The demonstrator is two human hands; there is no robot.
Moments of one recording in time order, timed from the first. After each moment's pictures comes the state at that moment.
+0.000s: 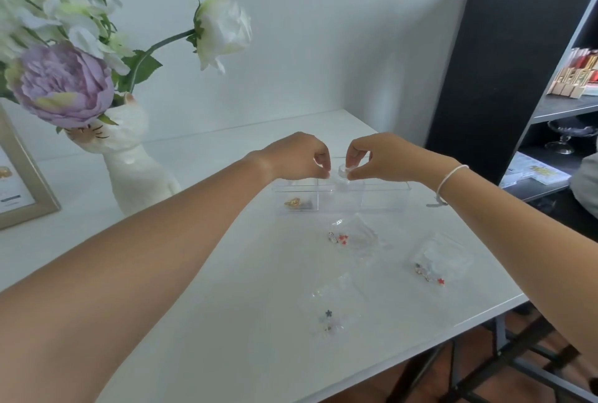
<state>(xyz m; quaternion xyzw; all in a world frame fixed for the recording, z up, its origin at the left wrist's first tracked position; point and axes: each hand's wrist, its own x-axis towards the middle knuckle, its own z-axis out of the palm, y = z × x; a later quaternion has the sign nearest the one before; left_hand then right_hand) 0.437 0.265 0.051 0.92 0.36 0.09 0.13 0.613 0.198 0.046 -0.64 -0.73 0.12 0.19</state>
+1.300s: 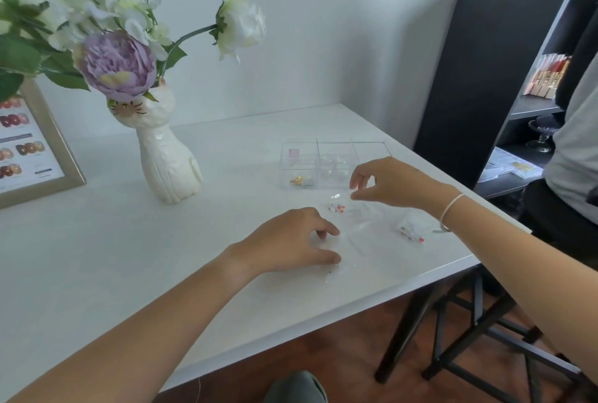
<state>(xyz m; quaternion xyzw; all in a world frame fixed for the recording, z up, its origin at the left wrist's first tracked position) 0.372 0.126 -0.016 0.91 0.34 0.09 0.23 0.592 0.126 0.019 -0.67 -0.73 0.08 0.14</state>
